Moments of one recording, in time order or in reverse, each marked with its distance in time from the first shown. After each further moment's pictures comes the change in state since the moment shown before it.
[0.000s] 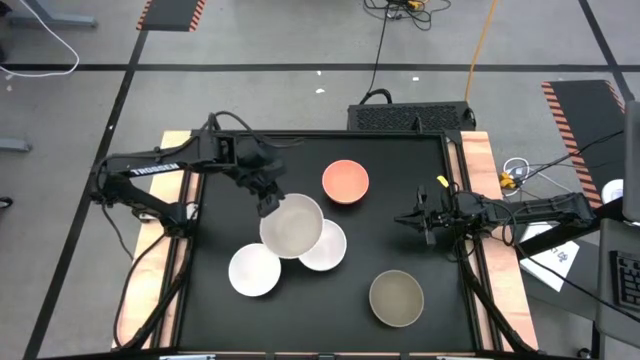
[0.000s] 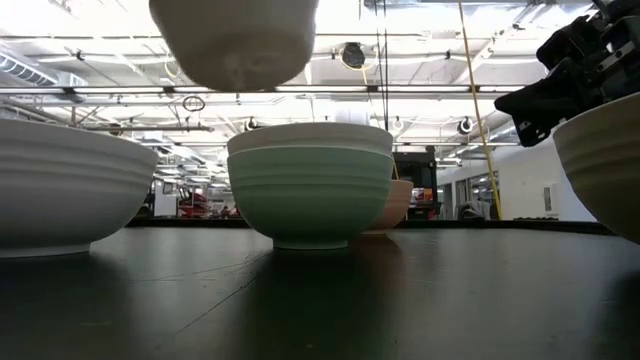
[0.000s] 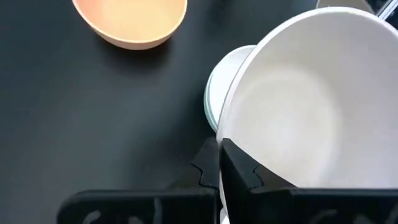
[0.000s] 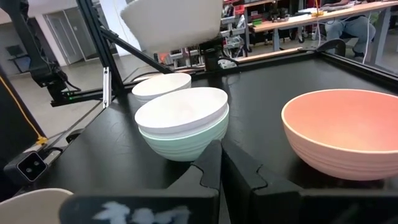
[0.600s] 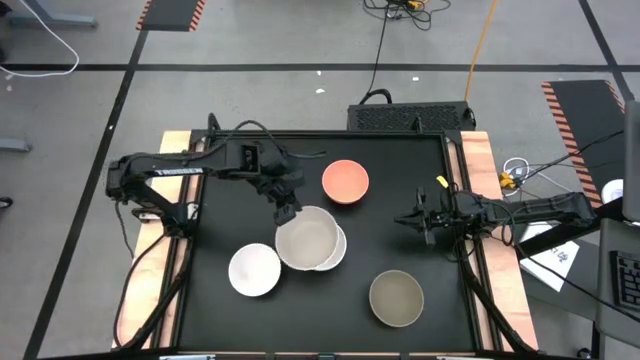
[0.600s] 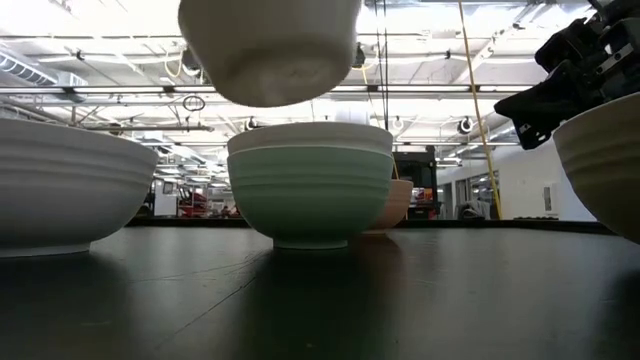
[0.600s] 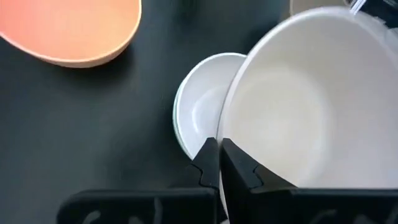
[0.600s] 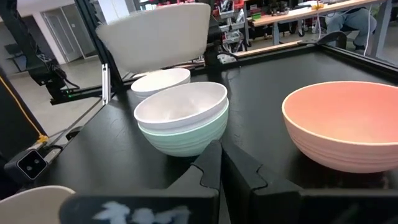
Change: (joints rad) left arm -0.038 0.138 -0.001 0.146 0.092 0.022; right arm 0.000 0.017 0.000 -0.001 0.000 0.013
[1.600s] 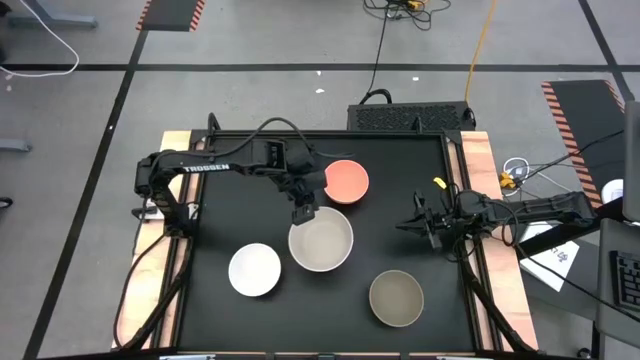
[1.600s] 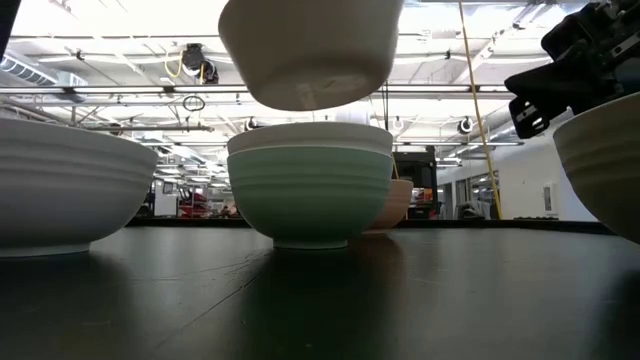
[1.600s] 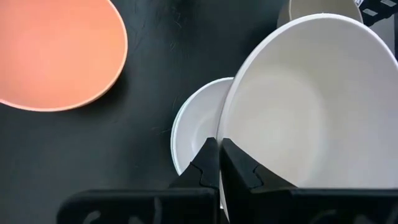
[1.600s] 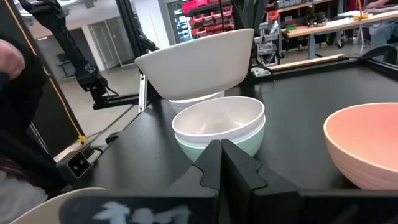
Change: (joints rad) left arm -0.014 0.231 0.277 -0.111 -0.002 0.092; right arm 0.000 0.010 0.000 0.083 -0.134 0.000
